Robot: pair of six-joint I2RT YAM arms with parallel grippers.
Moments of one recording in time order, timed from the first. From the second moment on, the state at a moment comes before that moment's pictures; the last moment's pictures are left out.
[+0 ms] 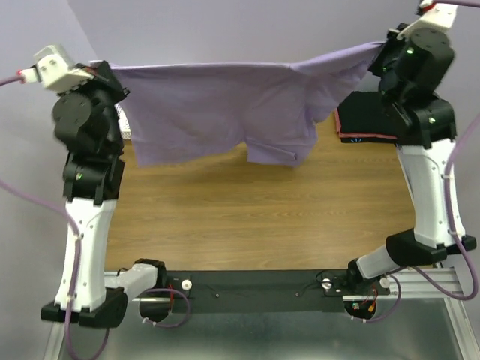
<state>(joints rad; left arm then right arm) -0.14 1.13 1.62 -0.22 -0.44 -0.36 0.30 1.54 2.17 -0.65 0.54 0.15</state>
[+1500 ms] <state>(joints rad) -0.13 1.50 0.94 0.10 -0.29 -0.29 0.27 1.64 1.29 -0.11 0.40 -0.35</state>
